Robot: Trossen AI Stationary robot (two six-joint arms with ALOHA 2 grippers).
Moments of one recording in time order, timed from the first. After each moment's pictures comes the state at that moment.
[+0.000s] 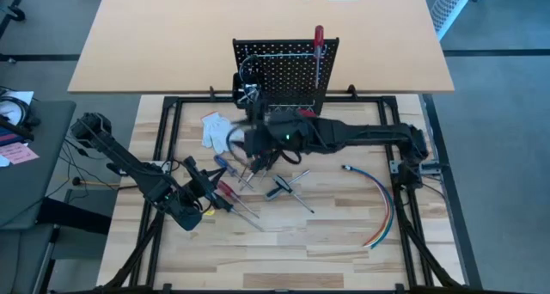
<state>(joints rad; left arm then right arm) -0.67 1.15 0.68 -0.39 -1.31 -0.48 0.05 1.92 2.00 -0.37 0.31 -0.54</state>
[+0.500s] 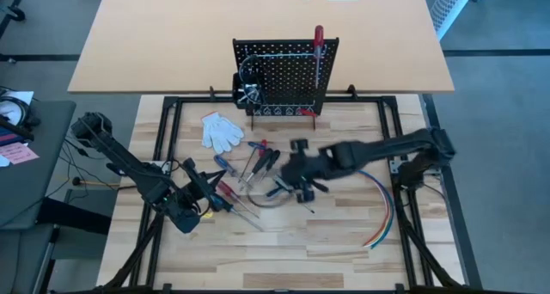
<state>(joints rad) -0.69 1.15 0.68 -0.40 -1.31 -0.48 0.20 1.69 1.54 -0.83 0.31 -0.09</state>
